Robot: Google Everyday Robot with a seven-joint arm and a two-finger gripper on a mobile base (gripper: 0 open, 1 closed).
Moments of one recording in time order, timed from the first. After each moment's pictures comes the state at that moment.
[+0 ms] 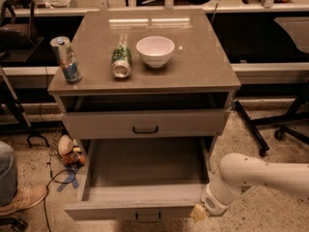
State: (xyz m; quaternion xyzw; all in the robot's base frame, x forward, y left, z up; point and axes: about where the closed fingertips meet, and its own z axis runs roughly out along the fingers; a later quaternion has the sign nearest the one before) arm 0.362 -0.147 0.477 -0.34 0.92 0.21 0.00
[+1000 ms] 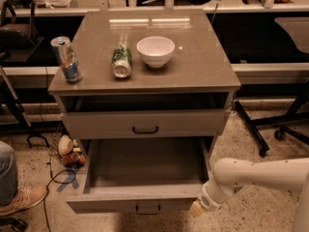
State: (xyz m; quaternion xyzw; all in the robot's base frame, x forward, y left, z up) arm 0.393 -0.155 0.419 -0.31 0.93 0.18 0.01
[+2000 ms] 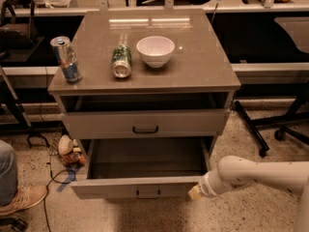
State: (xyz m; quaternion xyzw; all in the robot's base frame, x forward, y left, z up) arm 0.464 -0.159 0.405 -0.27 0.94 0.18 0.11
